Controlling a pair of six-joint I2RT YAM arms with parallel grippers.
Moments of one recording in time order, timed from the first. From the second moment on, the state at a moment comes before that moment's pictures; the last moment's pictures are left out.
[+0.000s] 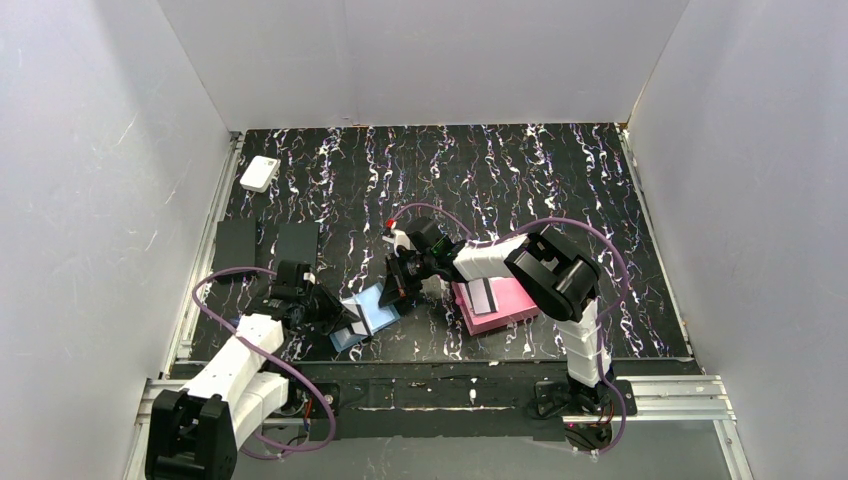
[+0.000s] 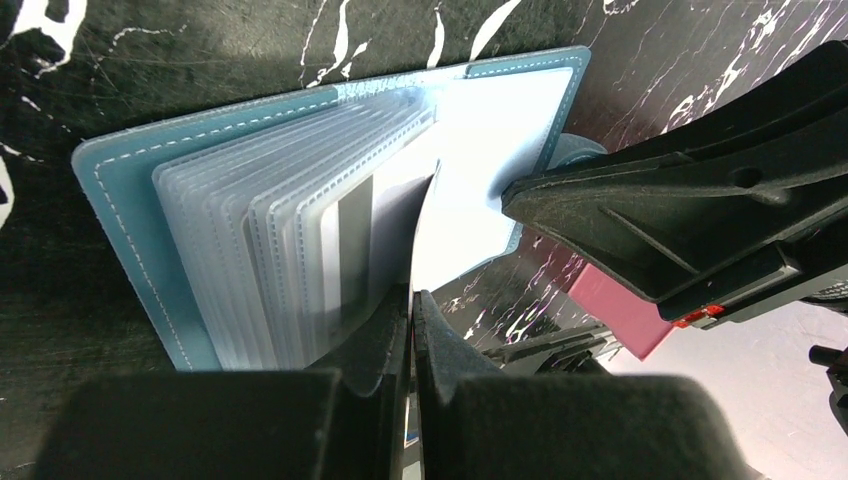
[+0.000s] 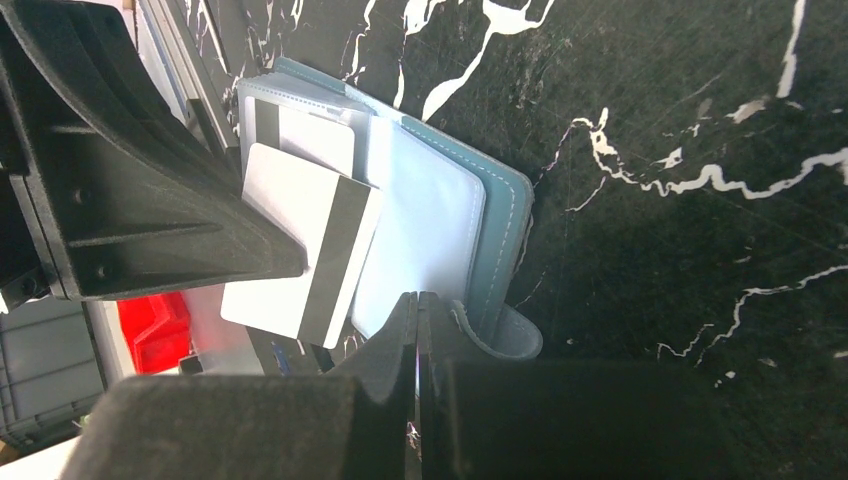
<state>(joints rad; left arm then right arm) -0.18 0.91 0.36 -0.51 0.36 -0.94 0.89 2.06 1.16 0.15 -0.67 0.63</state>
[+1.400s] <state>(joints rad) -0.18 0.94 0.29 -0.28 0.35 -0.92 0.89 2.07 1.16 0.16 -0.70 0.63</state>
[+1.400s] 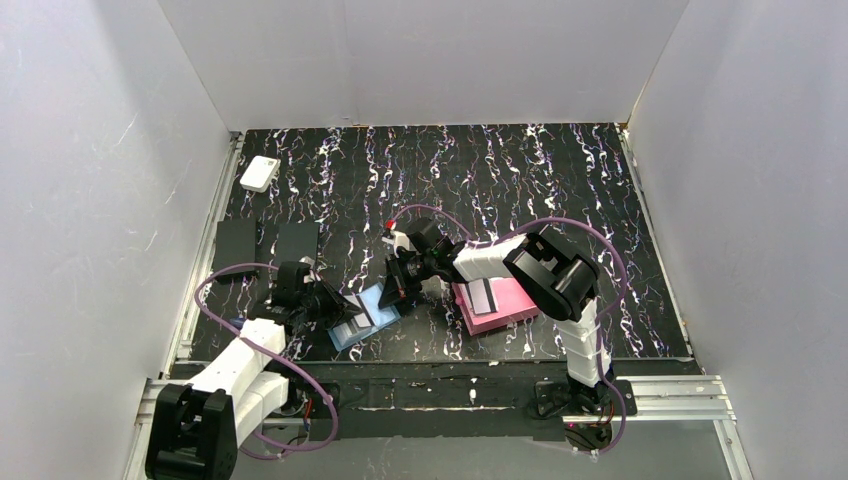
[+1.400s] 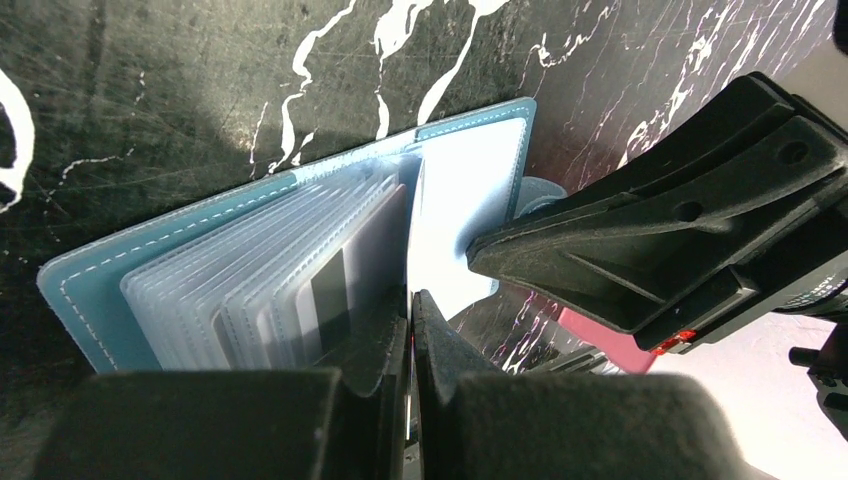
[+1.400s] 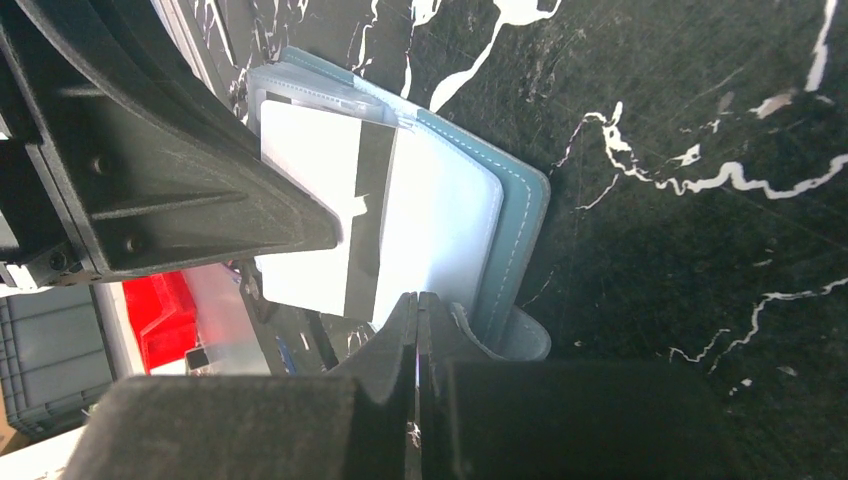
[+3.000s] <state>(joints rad) -0.18 0.91 0.27 -0.26 0.32 -0.97 0.89 2.07 1.14 0.20 -0.70 0.65</state>
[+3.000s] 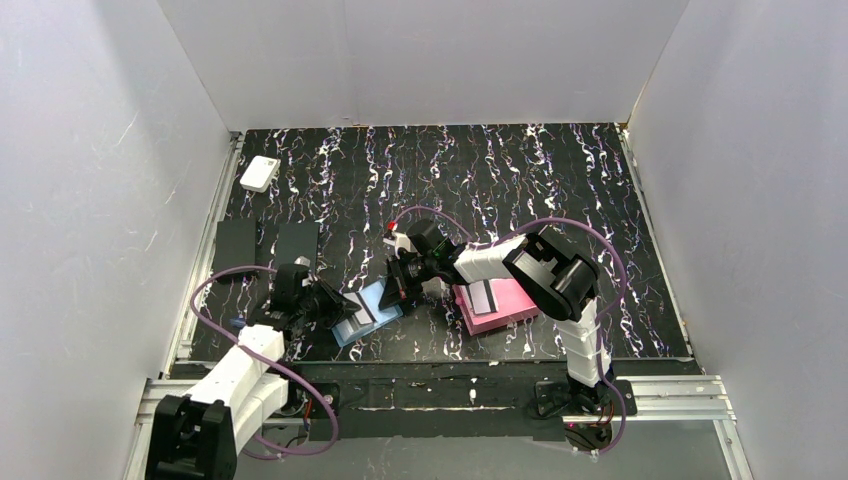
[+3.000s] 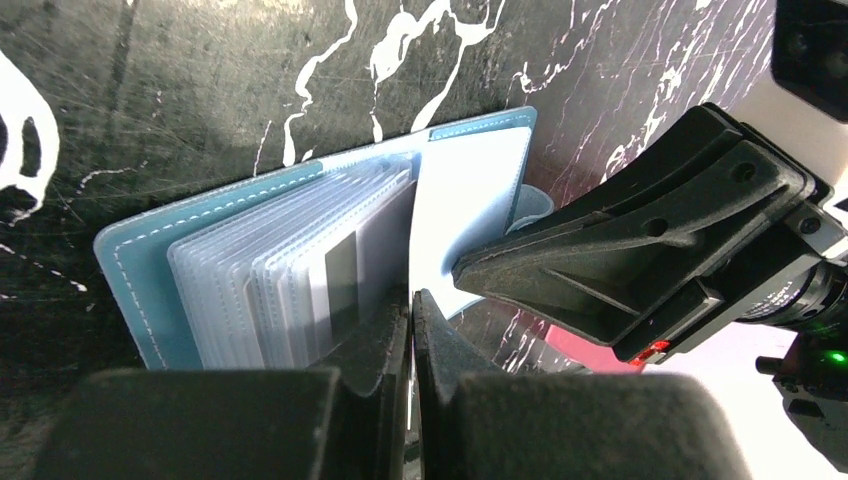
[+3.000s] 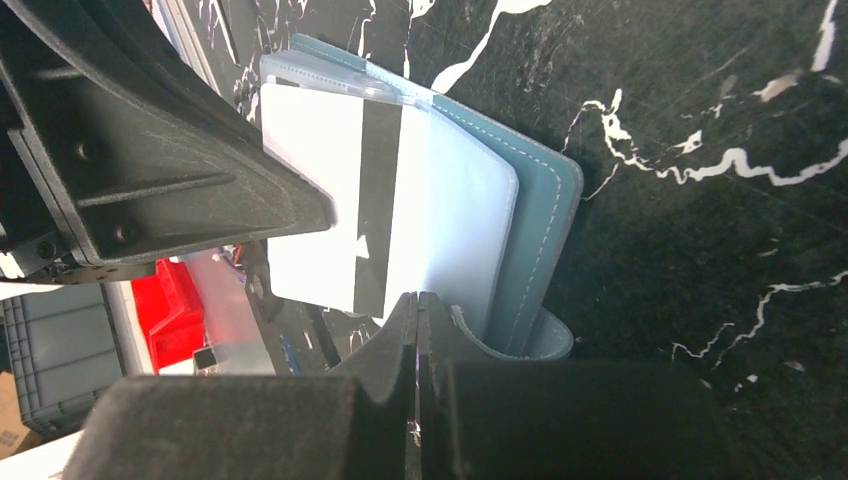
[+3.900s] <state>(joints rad) -0.18 0.73 0.24 -0.32 0.28 -0.86 0.89 2.07 1.14 0.20 -0.71 0.66</state>
